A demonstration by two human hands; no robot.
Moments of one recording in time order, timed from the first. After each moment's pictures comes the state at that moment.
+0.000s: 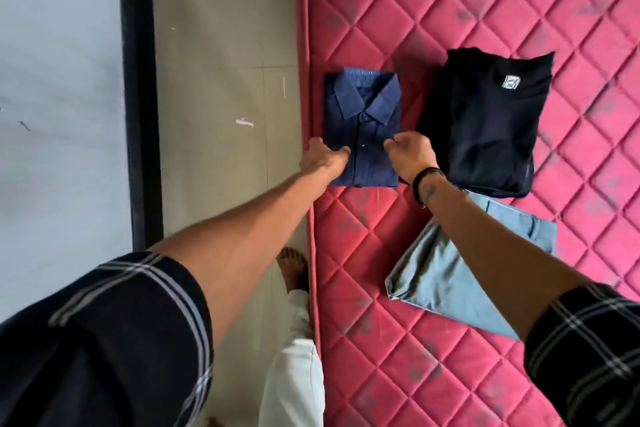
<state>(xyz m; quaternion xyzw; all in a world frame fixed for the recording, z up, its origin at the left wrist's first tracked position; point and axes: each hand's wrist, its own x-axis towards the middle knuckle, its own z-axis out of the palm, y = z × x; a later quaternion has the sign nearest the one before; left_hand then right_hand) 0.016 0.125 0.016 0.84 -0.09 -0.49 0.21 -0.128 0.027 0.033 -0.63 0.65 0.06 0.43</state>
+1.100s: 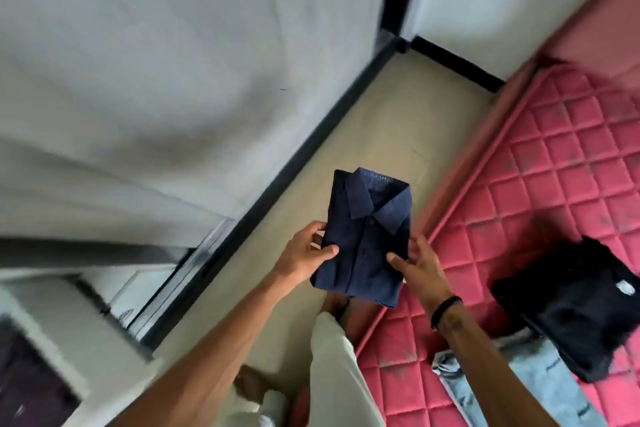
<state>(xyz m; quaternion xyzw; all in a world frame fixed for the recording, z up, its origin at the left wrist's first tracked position) 0.053 0.492 0.199 0.78 0.00 -0.39 0.49 -0.061 0.255 0.177 -0.65 0.34 0.09 0.67</state>
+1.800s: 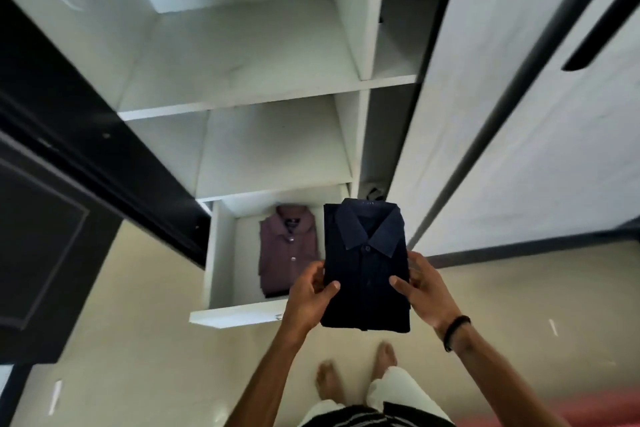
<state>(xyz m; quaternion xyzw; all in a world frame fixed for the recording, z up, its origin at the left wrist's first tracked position) -0.224 0.970 0.369 0.74 0.32 -0.02 0.59 -0.098 0.756 0.382 -0.75 -0.05 0.32 0.58</state>
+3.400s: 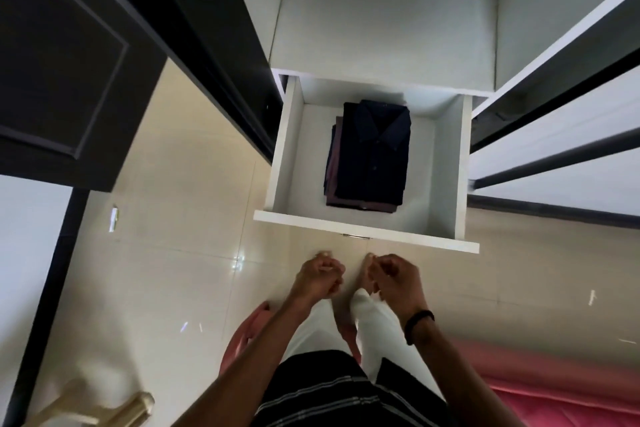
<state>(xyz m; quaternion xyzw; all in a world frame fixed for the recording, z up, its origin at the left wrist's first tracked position) -0.356 1.054 0.243 0.48 0.57 -0.17 0.64 -0.241 0.913 0.268 -0.79 0.01 0.44 0.42</state>
